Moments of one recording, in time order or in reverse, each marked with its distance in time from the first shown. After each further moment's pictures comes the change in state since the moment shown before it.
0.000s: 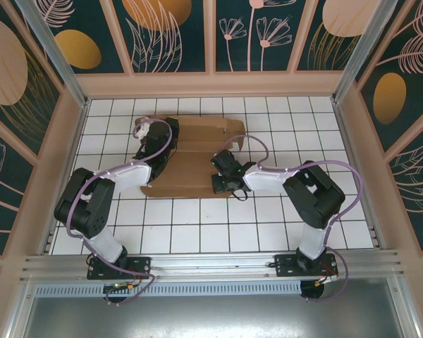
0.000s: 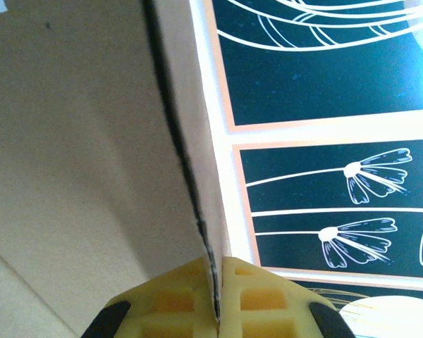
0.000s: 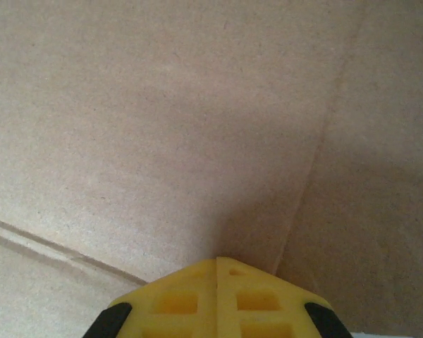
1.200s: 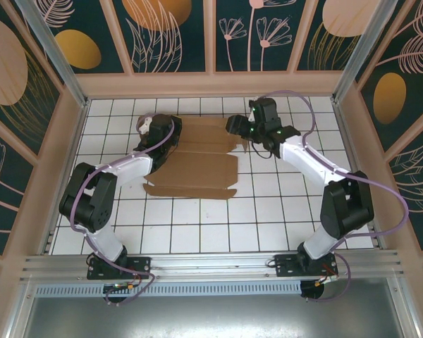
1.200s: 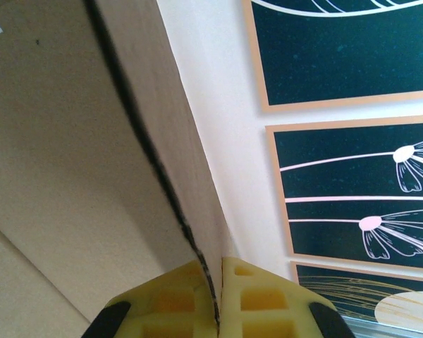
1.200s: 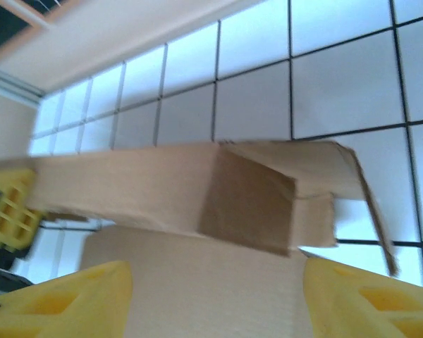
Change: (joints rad) left arm 0.023 0.060 0.105 -0.157 0.086 0.010; right arm -0.330 -0.197 0.282 -0.041 -0.185 0.169
